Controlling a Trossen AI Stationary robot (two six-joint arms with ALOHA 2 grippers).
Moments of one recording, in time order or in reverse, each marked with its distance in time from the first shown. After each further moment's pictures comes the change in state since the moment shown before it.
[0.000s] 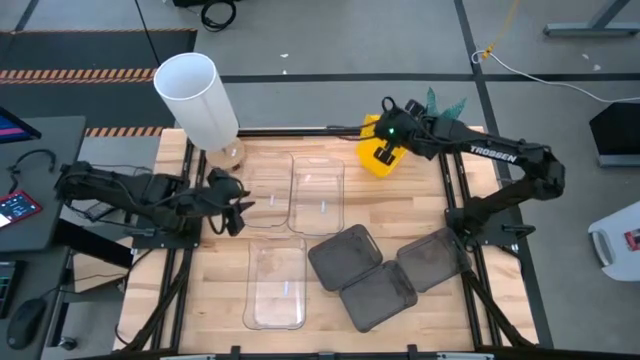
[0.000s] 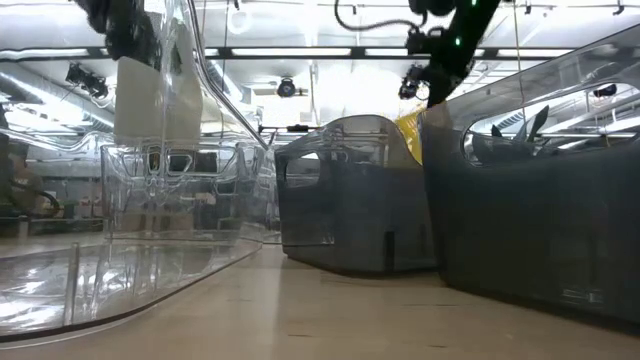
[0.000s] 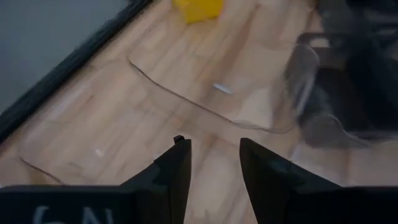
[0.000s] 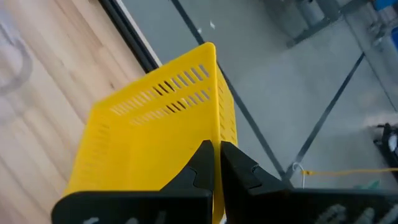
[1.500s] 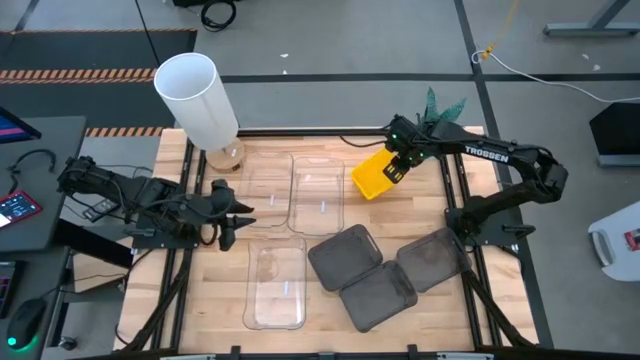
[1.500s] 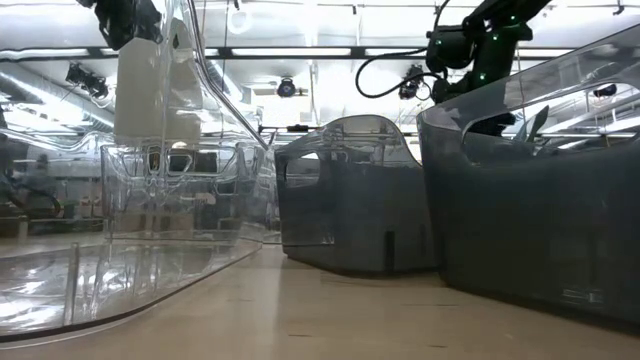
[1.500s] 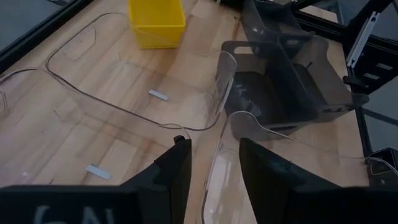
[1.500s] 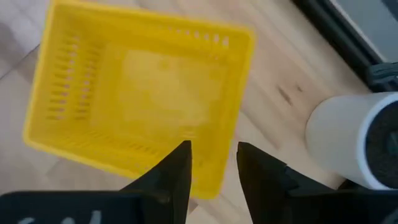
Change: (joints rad) left arm -0.109 -0.034 -0.010 0.109 0.098 -0.026; right arm -0.157 -0.014 -0.205 -0.144 -0.456 0.315
